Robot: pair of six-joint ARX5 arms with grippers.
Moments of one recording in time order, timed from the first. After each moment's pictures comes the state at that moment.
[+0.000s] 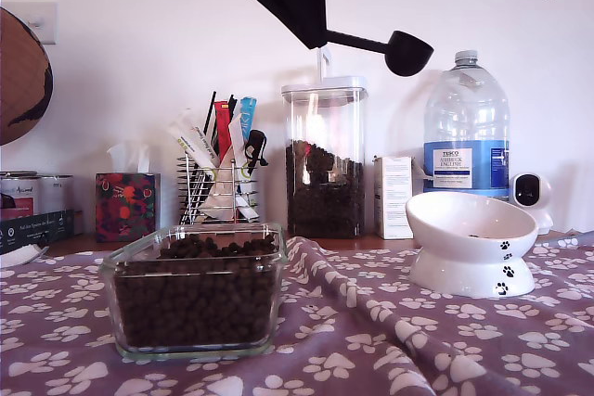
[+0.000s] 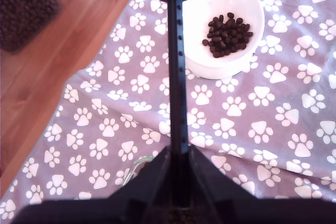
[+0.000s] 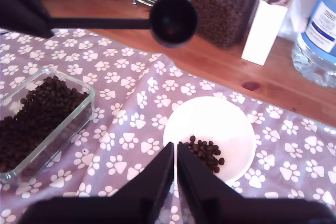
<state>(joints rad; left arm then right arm) -0.79 1.79 1.86 -1.00 -0.03 0.19 0.23 0.82 0.87 -0.54 -0.23 -0.26</state>
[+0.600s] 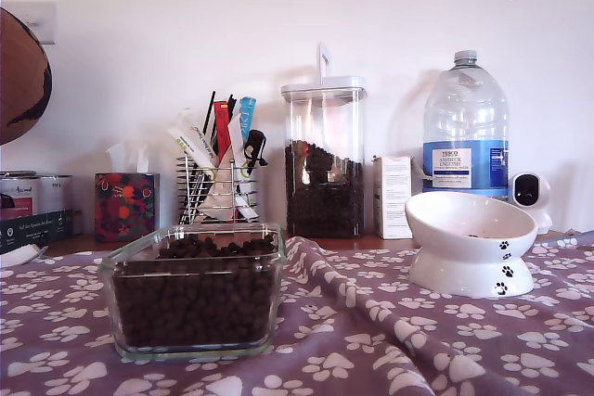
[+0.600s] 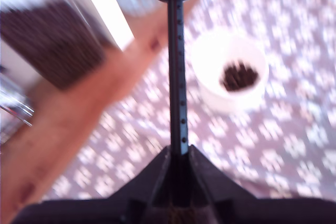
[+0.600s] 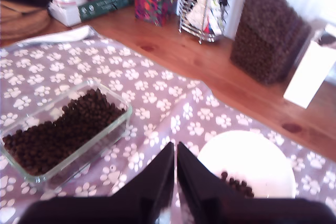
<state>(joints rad) -0.71 1.28 1.28 -0.54 0.02 0.21 0.23 0.82 0.78 -0.36 -0.42 -0.32</state>
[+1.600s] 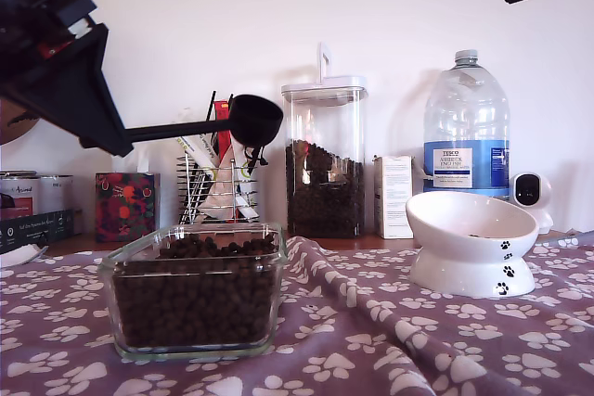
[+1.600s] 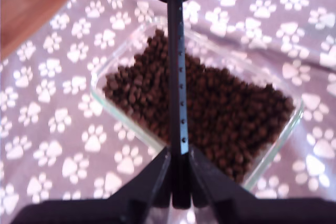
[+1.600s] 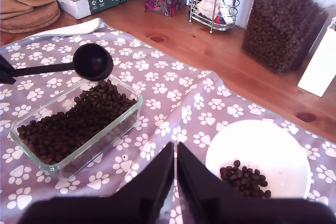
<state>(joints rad) -0.62 1.06 0.72 -0.45 0.01 0.18 0.23 0.82 0.78 -0.42 -0.44 -0.32</state>
